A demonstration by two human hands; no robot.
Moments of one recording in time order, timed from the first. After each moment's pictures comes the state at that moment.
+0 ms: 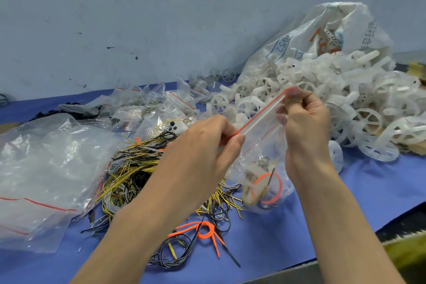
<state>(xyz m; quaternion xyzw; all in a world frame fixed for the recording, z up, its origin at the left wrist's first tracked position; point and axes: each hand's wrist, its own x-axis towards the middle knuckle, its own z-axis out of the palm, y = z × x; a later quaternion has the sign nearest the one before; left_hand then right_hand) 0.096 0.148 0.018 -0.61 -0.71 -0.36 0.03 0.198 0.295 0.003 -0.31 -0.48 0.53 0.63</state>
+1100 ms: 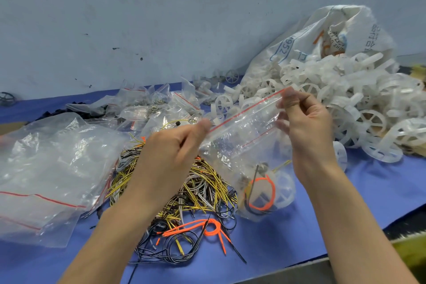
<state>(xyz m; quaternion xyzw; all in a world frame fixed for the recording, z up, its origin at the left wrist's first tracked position) 0.049 0.130 -0.005 -0.55 -0.70 -0.45 0.05 0.201 0.292 -0.004 -0.26 -0.52 0.55 0.61</state>
